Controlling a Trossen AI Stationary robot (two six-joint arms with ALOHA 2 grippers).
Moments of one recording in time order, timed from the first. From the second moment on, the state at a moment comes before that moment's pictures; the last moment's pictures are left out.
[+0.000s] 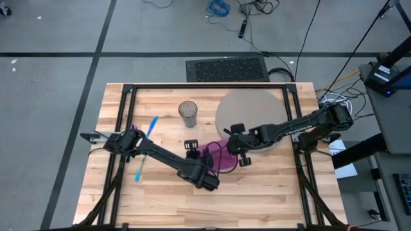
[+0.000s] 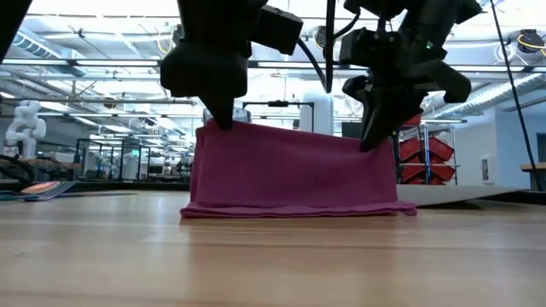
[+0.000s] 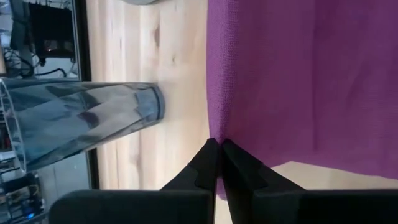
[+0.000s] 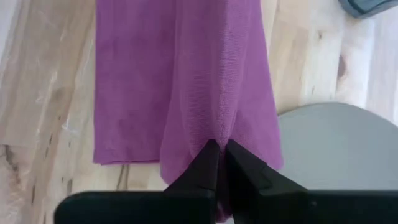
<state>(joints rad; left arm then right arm) -0.39 2.19 1.87 -1.50 -0.65 -0.56 0.14 1.54 0.97 -0.54 0.19 -0.15</state>
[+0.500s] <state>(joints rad) -0.29 2.19 1.87 -1.57 -0.71 -0.56 -0.02 1.52 1.01 -0.50 0.14 -0.26</state>
